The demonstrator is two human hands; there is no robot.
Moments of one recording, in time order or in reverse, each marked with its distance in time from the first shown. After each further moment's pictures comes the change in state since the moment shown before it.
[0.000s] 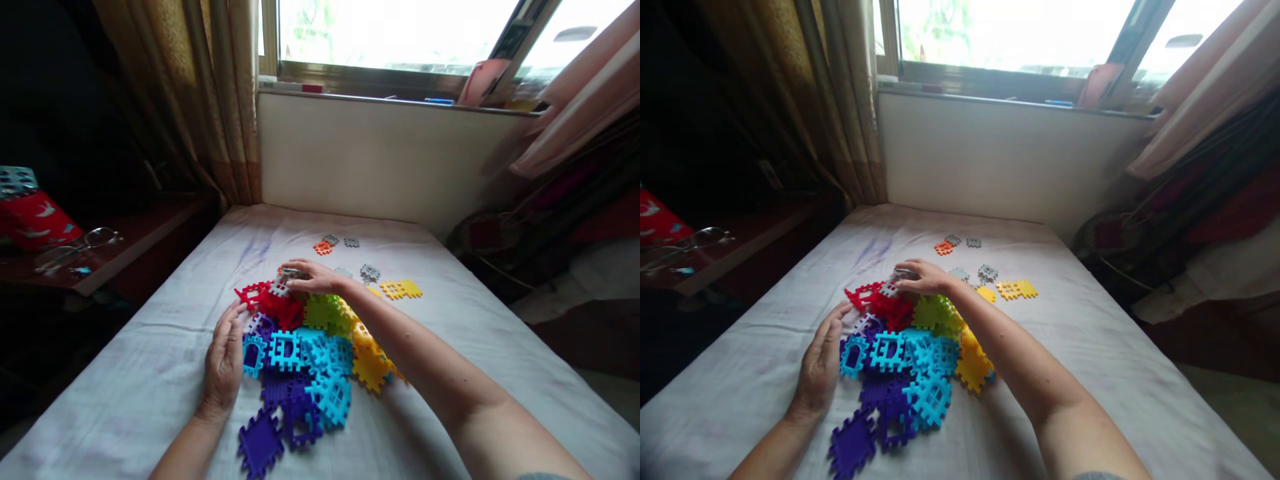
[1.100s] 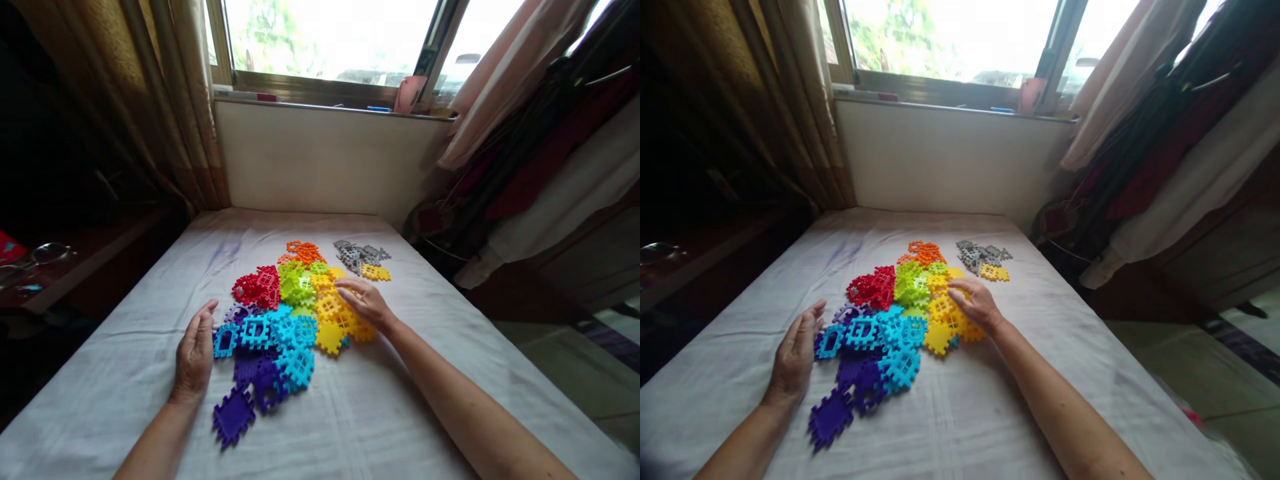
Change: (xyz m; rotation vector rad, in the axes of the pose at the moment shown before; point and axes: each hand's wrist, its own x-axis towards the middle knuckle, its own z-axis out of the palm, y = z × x) left_hand 0.002 -0.019 0.001 -0.037 -0.045 -0.100; right_hand -0.195 0.028 -0.020 -0.143 0.613 0.259
